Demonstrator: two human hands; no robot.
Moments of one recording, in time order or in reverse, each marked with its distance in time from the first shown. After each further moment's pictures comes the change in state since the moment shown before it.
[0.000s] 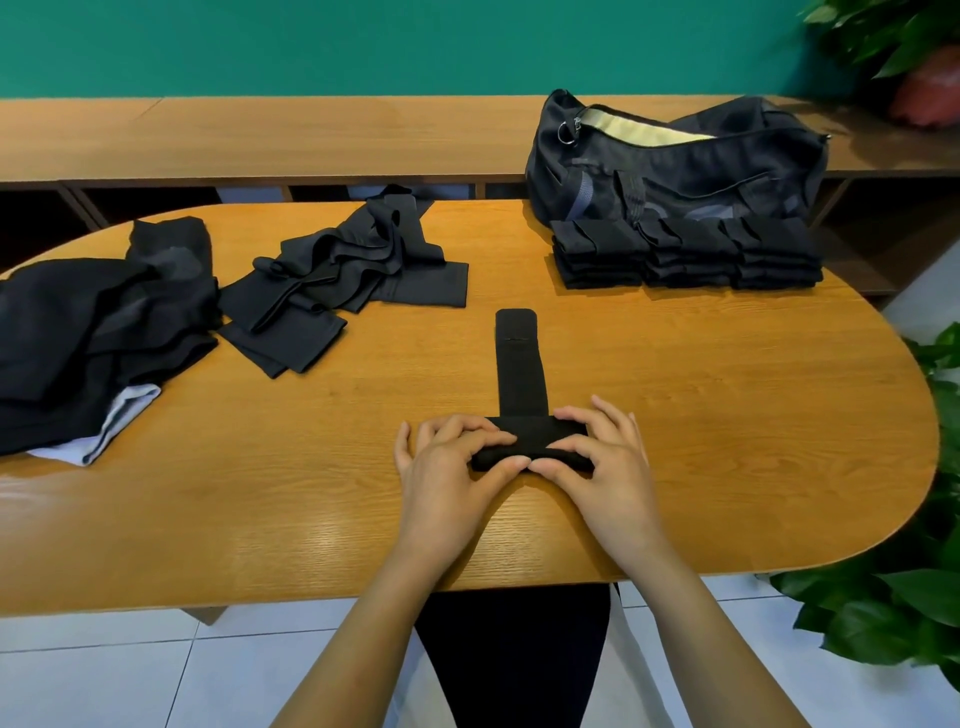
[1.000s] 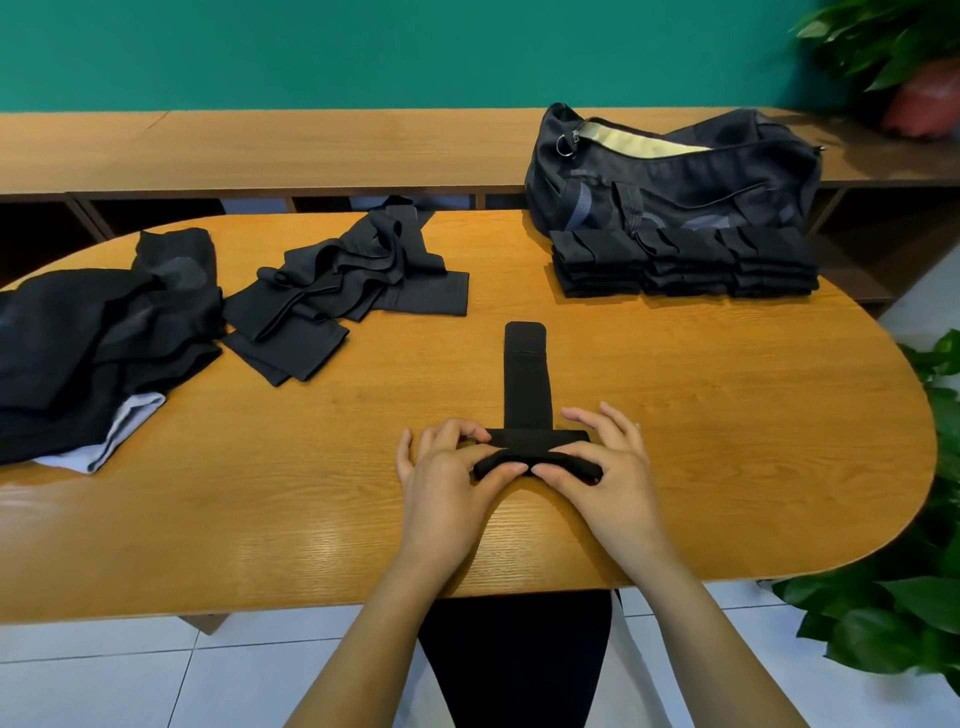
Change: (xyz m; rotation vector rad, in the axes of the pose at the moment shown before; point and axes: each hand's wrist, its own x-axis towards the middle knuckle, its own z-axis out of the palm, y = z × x) left_hand -0.001 -0.003 0.004 0.036 0.039 0.010; right_hand 0.000 -0.002 -0.003 0.072 0.008 0.042
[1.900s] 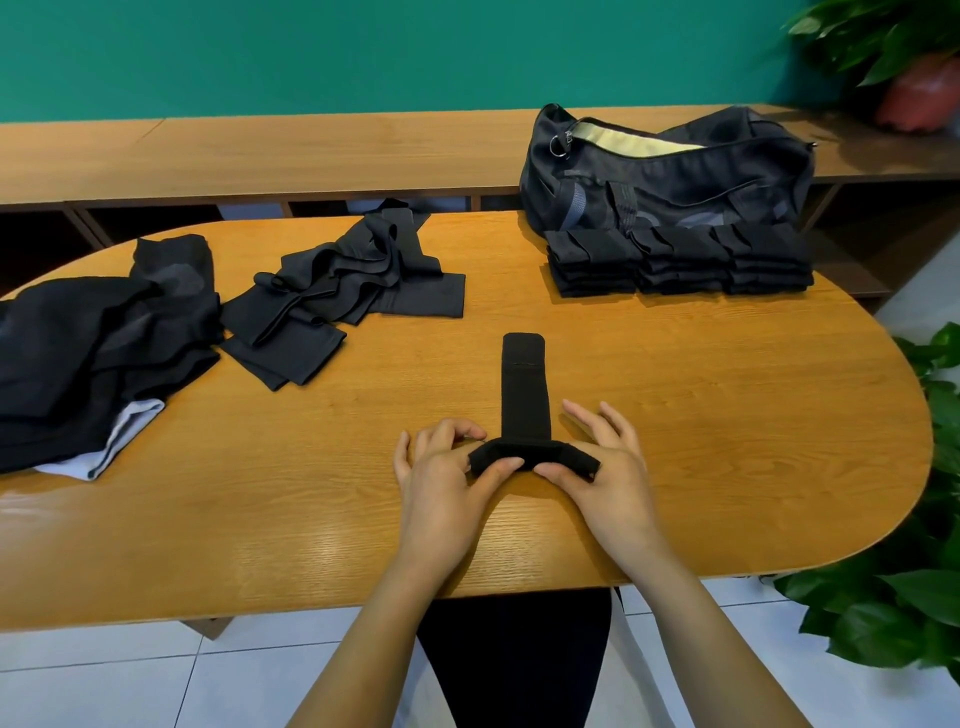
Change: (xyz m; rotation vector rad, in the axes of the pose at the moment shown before) left_hand 0.000 0.002 -0.001 -0.068 -0.007 -0.036; right_hand 0.001 -0.006 -0.002 -0.007 -0.045 0.046
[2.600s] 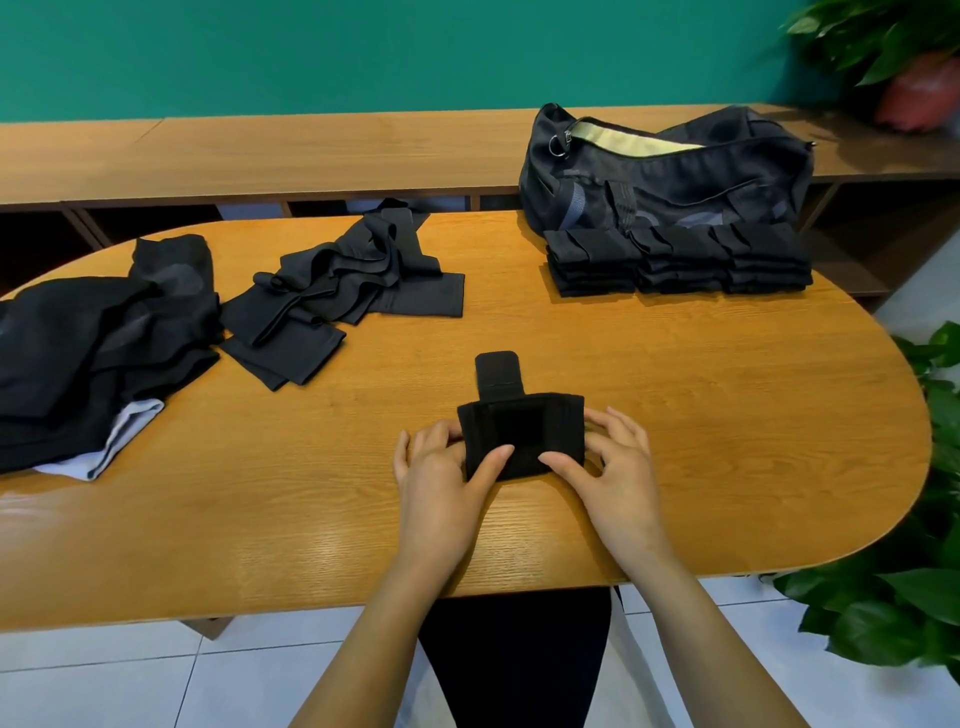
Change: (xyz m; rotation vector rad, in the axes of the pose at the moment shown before) left_hand 0.000 -0.001 0.003 -0.004 0.042 -0.026; right_hand 0.000 0.003 -0.001 -0.038 0.081 0.067
